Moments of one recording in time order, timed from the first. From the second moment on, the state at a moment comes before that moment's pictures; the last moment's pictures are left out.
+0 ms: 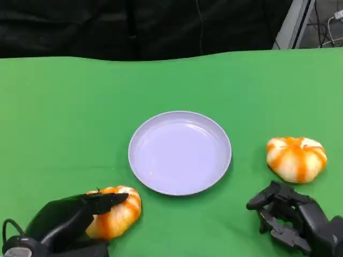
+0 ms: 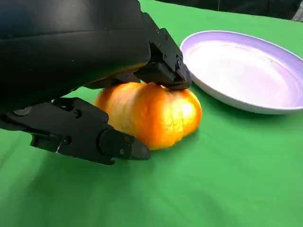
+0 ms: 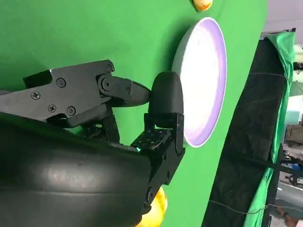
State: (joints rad) left arm 0.09 0.42 -0.23 0.10 0.58 -0.22 -0.09; right arm -0.12 -0.06 0.01 0.84 -0.02 -0.75 0.20
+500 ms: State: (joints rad) left arm 0.03 0.31 -0.23 0.36 0.64 -0.33 0.39; right arm -0.12 -0.06 0.01 0.84 -0.03 -0.75 0.19
